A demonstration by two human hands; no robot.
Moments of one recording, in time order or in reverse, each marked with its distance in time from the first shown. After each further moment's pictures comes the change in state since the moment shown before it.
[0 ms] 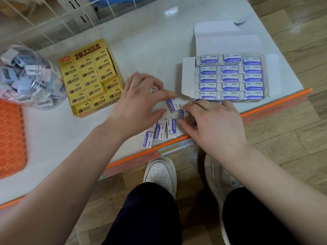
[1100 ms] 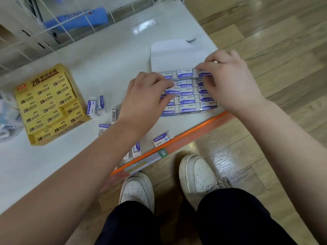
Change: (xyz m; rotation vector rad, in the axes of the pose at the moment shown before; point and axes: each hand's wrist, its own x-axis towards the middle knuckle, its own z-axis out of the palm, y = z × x) left_hand 0.080 0.064 0.026 -0.069 0.180 -0.023; right_hand 0.045 0.130 -0.030 0.088 0.081 0.120
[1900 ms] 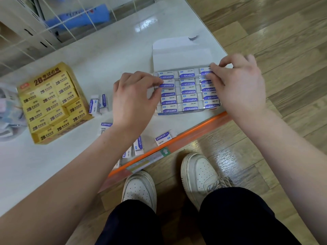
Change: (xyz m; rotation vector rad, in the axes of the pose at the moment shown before) left_hand -0.010 -0.005 -0.009 -0.051 0.146 -0.223; right_hand -0.019 0.002 0.014 -0.080 0.213 0.134
